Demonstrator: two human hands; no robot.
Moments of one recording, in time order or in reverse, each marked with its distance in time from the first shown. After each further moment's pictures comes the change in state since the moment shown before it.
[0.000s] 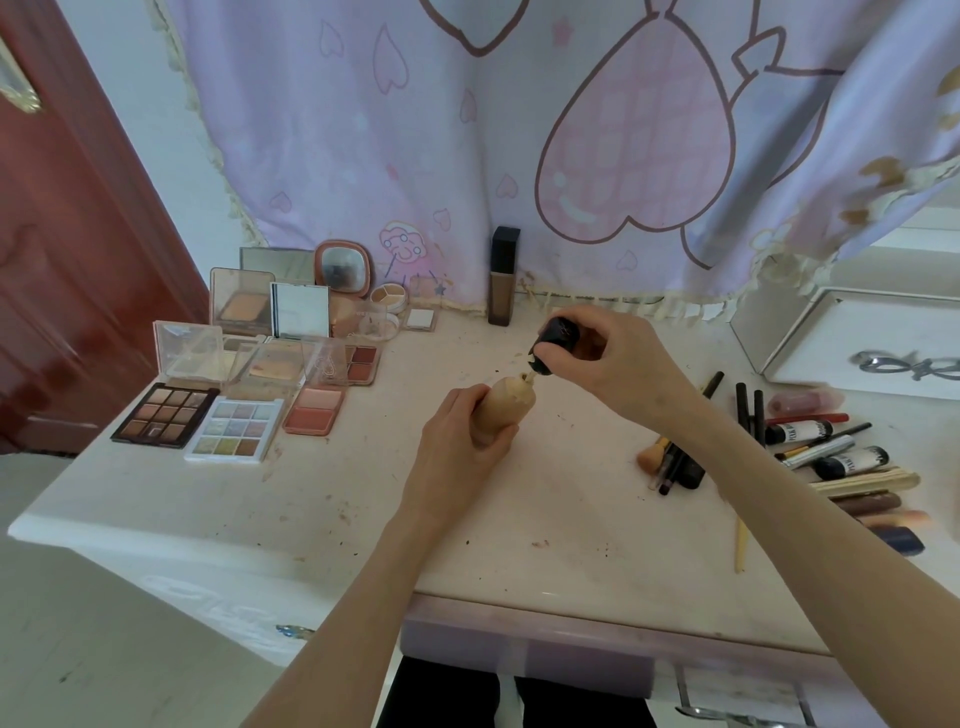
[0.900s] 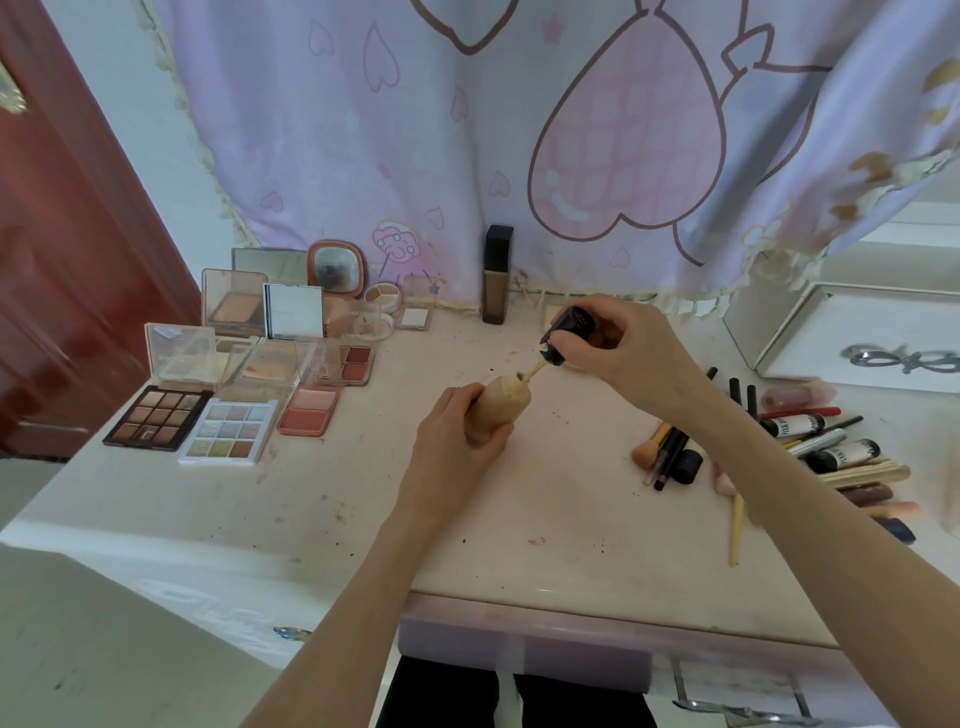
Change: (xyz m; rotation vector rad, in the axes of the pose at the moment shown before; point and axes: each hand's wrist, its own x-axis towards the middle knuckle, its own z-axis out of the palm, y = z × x) left_hand 0.000 0.003 -0.002 -0.003 -0.033 -0.028; right_hand 0.000 0.011 -0.010 0.060 0.024 0.061
